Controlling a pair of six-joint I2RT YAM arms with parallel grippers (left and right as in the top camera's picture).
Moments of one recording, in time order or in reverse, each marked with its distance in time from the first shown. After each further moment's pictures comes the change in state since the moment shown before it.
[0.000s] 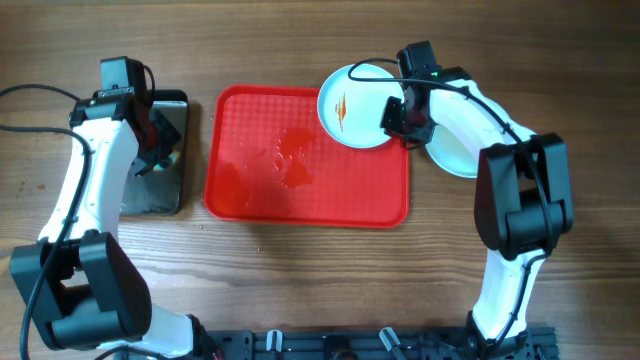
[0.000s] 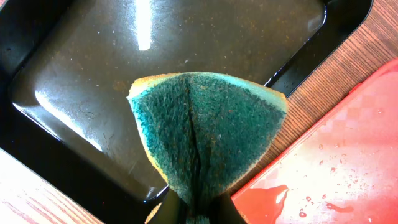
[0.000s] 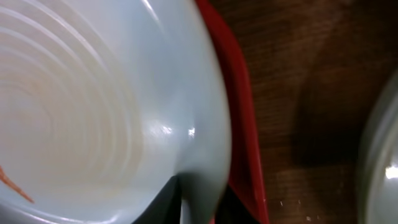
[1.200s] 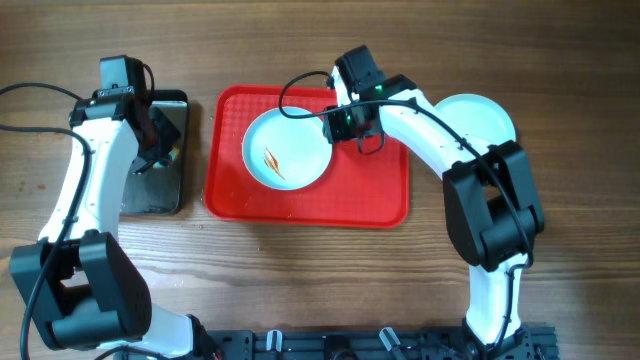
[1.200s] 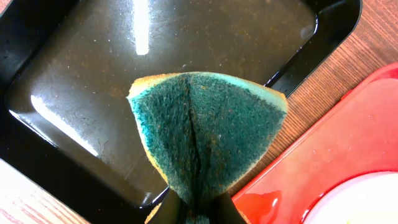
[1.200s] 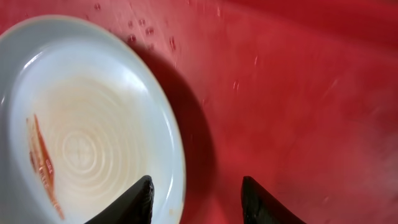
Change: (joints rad) left arm 0.000 0.000 0.000 0.023 0.000 0.000; right arm 0.227 0.002 0.072 0.103 -0.083 -0.319
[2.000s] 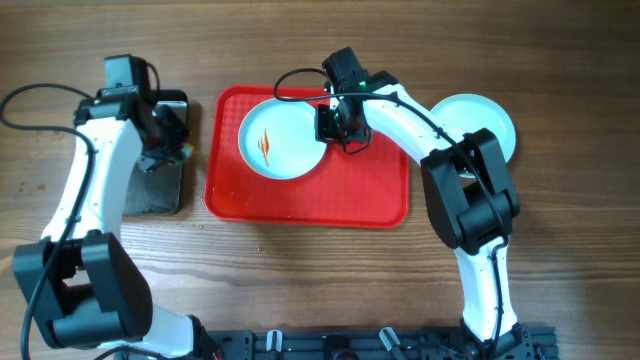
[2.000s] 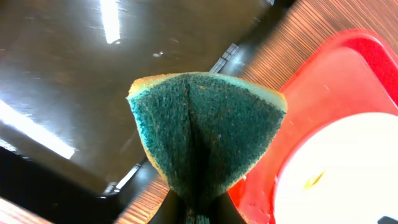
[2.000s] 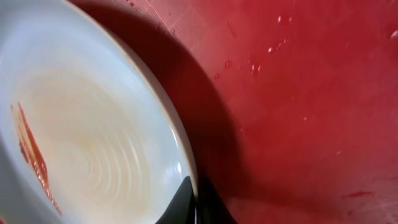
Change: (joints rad) left arm -0.027 0.000 0.000 0.008 0.129 0.005; right arm 0.019 0.137 0.111 -0.078 -0.086 0.318
